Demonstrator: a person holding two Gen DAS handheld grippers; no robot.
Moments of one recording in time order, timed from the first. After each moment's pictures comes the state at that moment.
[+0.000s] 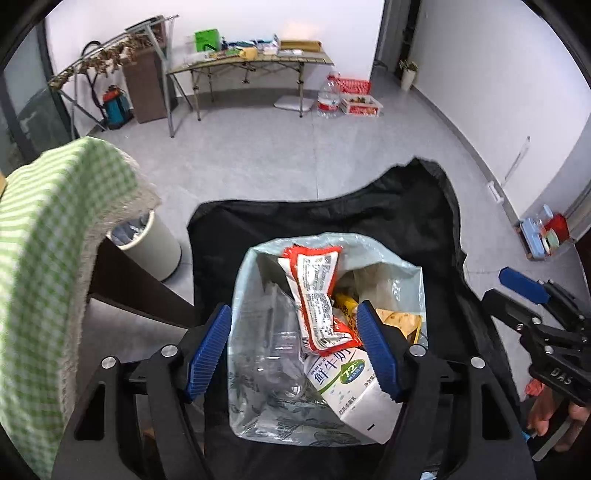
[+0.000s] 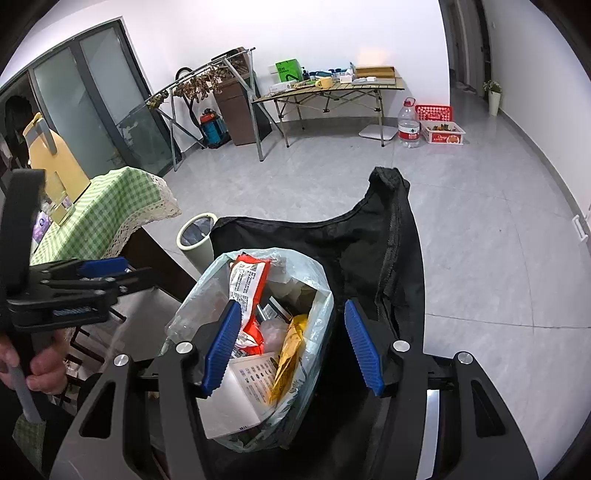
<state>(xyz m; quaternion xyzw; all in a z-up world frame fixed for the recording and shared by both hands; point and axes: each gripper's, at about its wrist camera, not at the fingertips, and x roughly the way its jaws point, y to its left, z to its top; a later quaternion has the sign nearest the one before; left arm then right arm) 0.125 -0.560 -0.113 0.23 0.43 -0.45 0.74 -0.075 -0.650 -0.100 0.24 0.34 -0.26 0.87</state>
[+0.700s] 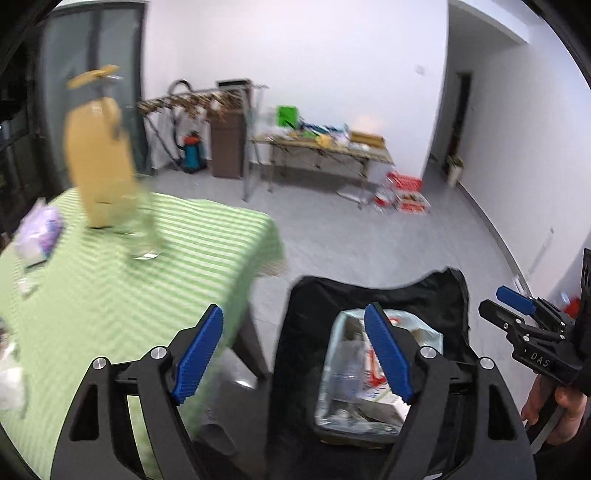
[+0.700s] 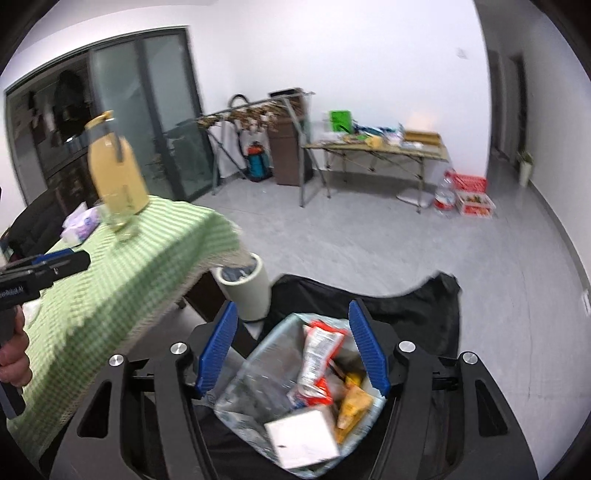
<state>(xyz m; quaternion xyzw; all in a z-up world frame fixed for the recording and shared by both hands) 0.159 -0.386 0.023 0.11 0.32 -0.38 0.86 -0.020 -0.563 0.002 0.14 0.28 -0.20 0.93</state>
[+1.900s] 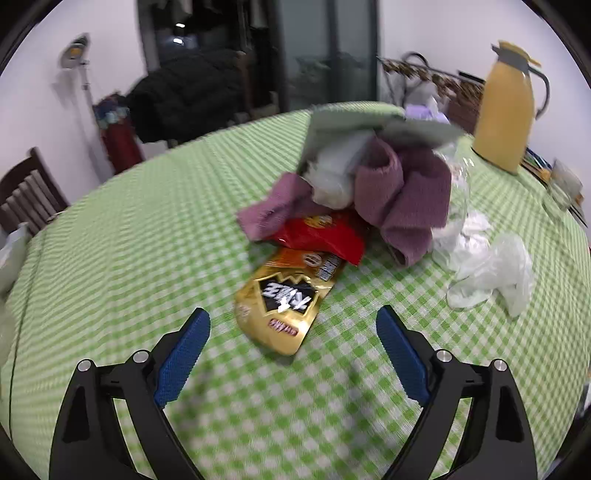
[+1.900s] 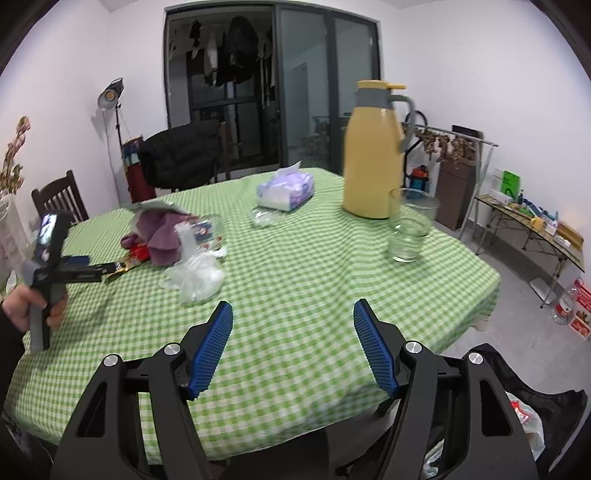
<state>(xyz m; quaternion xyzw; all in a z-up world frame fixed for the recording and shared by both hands) 0.321 0.097 -0.046 0.05 0.41 -0.03 0.91 0.140 -0.249 0.035 0.00 0.28 0.06 0.96</state>
